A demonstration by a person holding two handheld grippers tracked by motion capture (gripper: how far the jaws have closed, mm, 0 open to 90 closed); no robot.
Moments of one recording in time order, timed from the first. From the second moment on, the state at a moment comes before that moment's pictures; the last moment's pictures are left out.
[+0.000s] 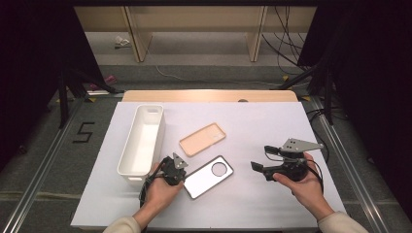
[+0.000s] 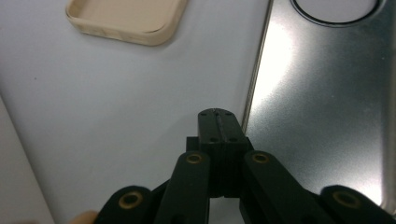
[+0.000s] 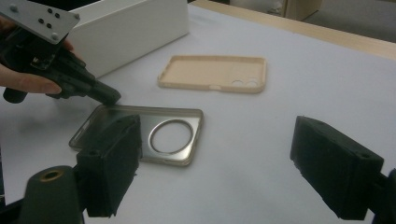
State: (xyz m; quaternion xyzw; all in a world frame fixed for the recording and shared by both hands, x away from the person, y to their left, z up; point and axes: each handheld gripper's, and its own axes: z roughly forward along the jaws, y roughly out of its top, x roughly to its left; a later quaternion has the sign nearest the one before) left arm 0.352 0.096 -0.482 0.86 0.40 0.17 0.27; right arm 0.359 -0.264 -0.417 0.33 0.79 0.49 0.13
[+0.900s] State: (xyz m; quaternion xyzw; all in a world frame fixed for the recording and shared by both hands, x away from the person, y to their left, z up) left arm 0.324 0.065 -0.479 0.88 0.36 0.11 0.29; right arm 0.359 -0.263 -0.418 0.33 0.80 0.49 0.13
